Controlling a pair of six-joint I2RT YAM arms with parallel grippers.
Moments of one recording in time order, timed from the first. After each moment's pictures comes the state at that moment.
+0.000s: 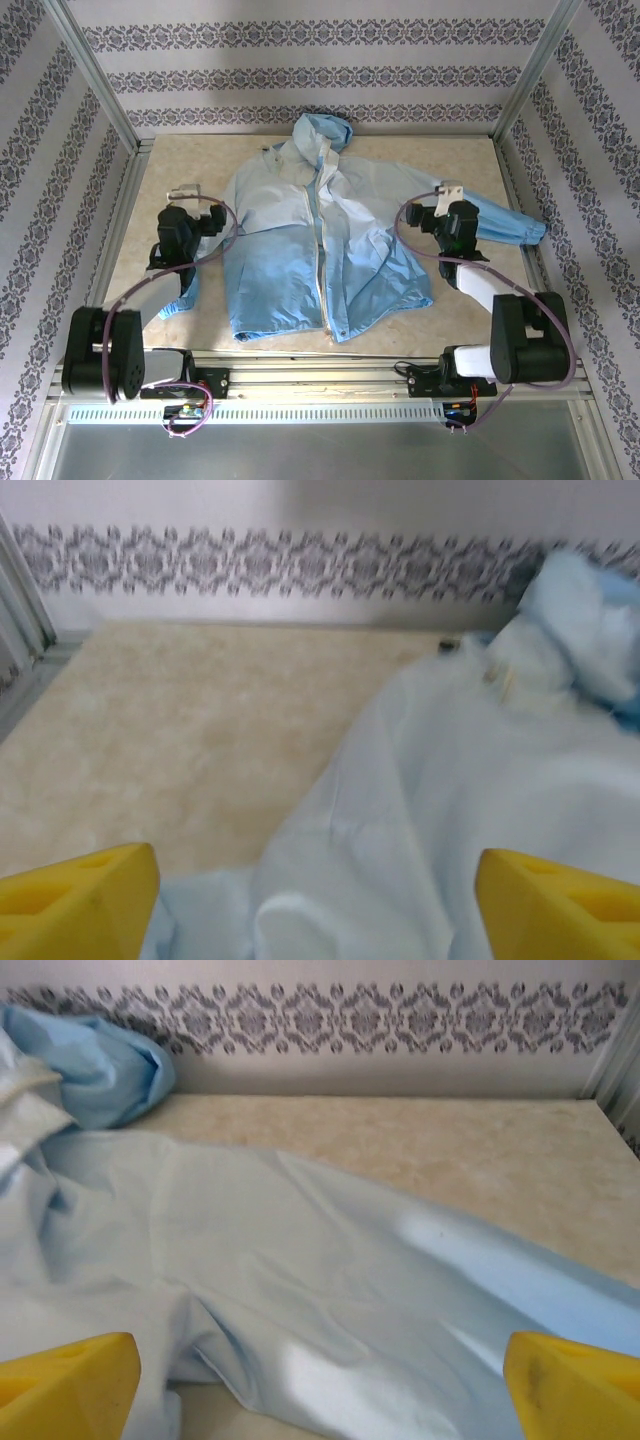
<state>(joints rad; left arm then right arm) -0.01 1.24 0.55 0.43 -0.02 -0.08 0.03 1.32 0.57 0.42 -0.02 0.05</state>
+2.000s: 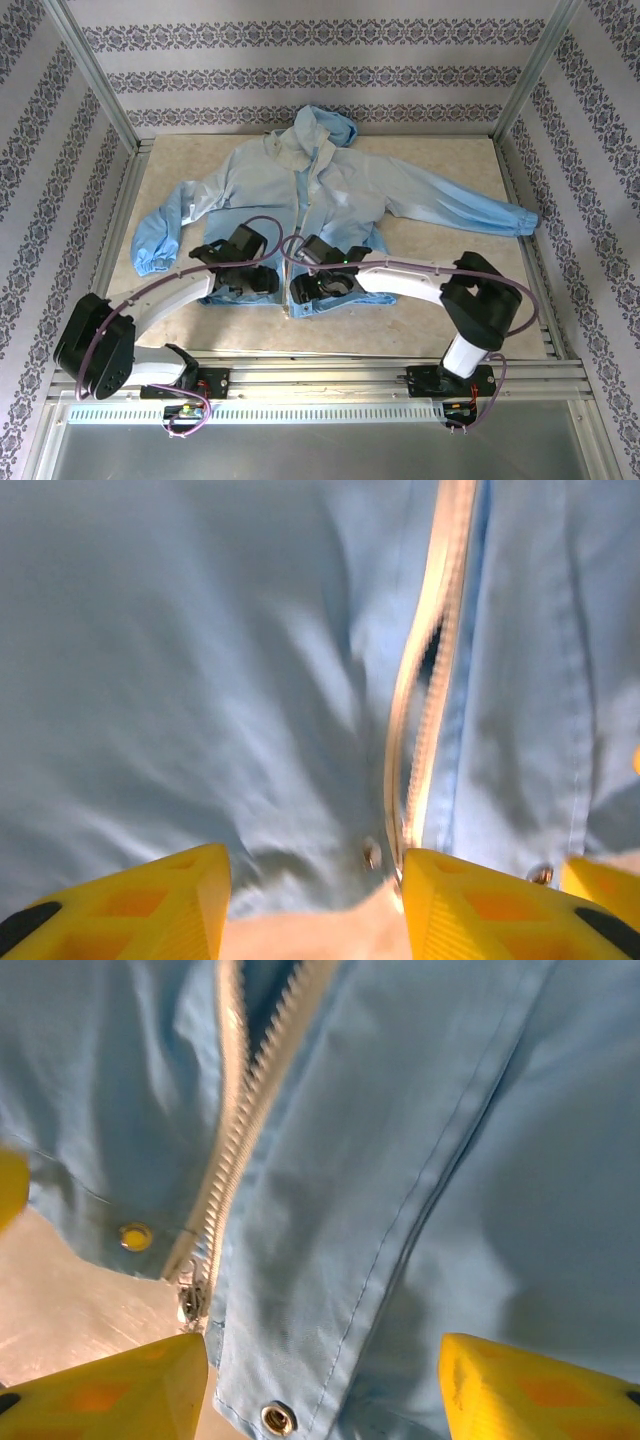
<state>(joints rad) -0.55 1.32 0.75 -0.64 0.16 -0.61 0.95 1.70 1.04 -0.47 -0.10 0.65</state>
